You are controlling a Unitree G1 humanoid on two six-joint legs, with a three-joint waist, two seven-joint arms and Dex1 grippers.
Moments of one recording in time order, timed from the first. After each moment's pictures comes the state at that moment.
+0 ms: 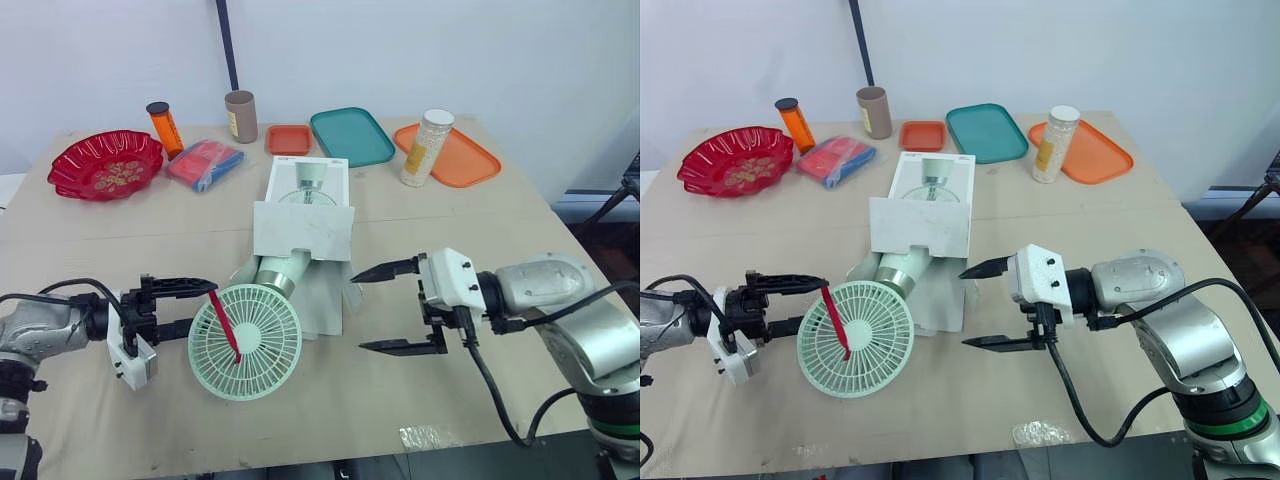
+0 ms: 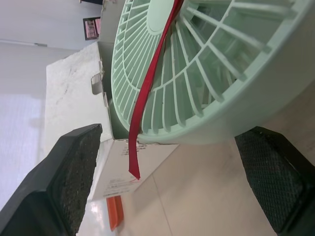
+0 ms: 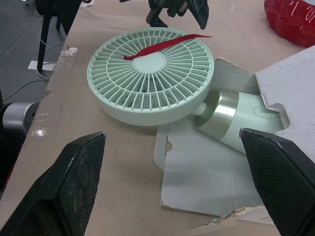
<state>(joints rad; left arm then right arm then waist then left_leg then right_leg) -0.41 0.91 0.03 0.62 0.42 -1.60 -0.60 -0.40 -0.85 0.08 -0.50 0.49 0.42 1.21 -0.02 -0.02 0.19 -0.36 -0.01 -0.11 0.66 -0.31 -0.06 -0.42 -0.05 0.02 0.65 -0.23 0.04</state>
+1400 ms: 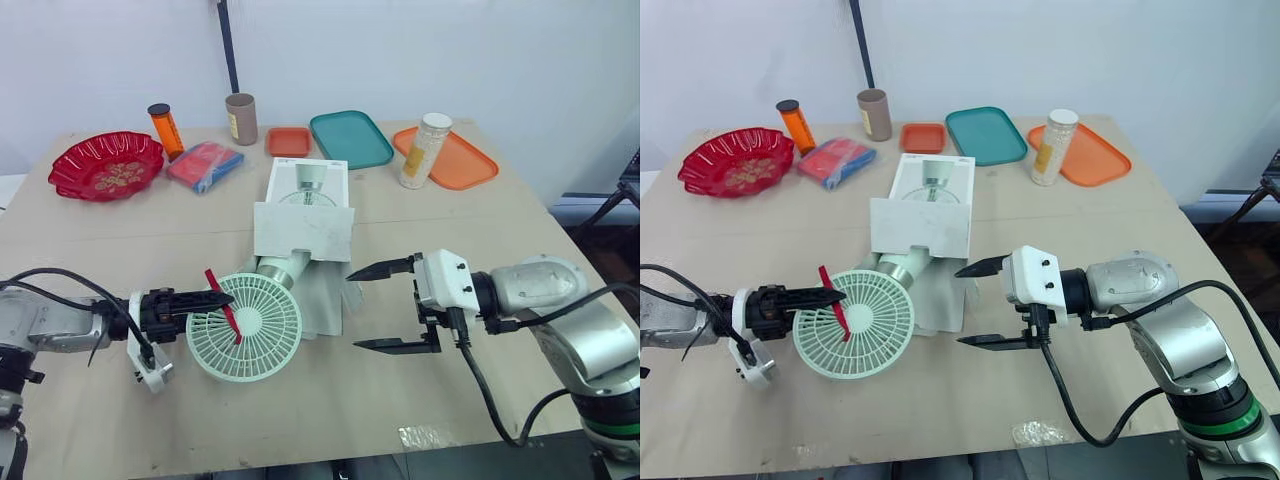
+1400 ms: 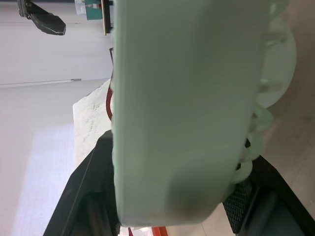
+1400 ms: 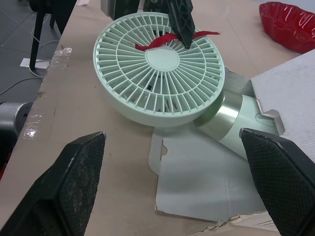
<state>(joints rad) -0.44 0.98 -0.07 0.41 1.20 -1.47 0.37 -0.40 -0.83 0.09 -0.50 0.46 0.40 1.19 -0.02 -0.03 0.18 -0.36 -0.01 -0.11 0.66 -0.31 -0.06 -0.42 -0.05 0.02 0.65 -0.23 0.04</state>
